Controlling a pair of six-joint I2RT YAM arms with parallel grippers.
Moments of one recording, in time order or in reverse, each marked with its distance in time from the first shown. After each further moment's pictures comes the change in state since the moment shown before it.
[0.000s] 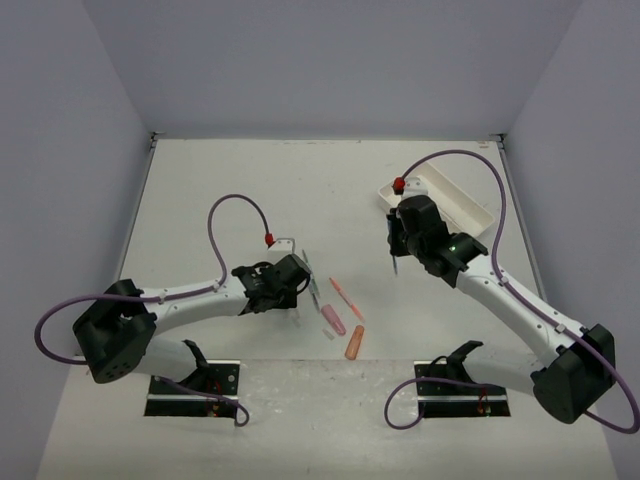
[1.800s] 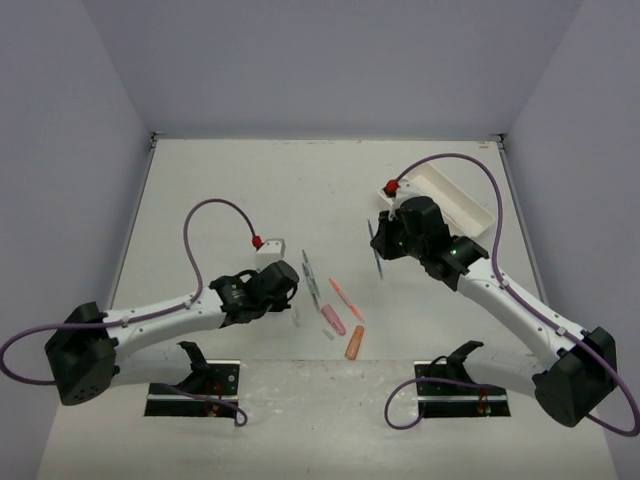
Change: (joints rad) left arm -0.040 -0.218 -0.057 -0.023 -0.048 -0.032; right arm 0.000 -0.023 -0.039 0.100 -0.258 -0.011
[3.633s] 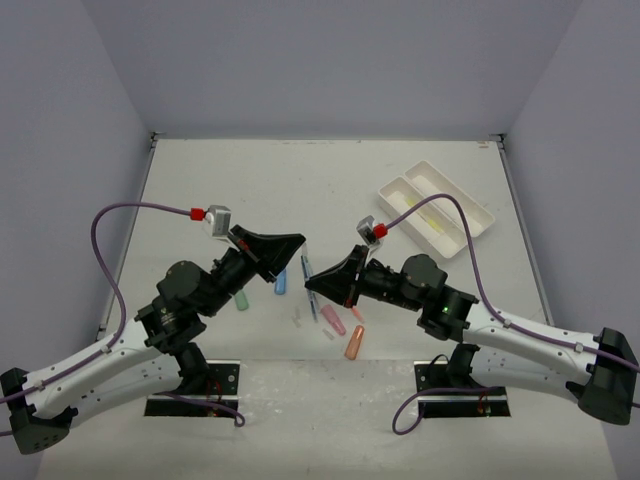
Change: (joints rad) left arm 0.000 -0.493 0.000 0.702 0.254 0.252; right arm 0.469 -0.190 -0.283 0.756 -0.175 0.295
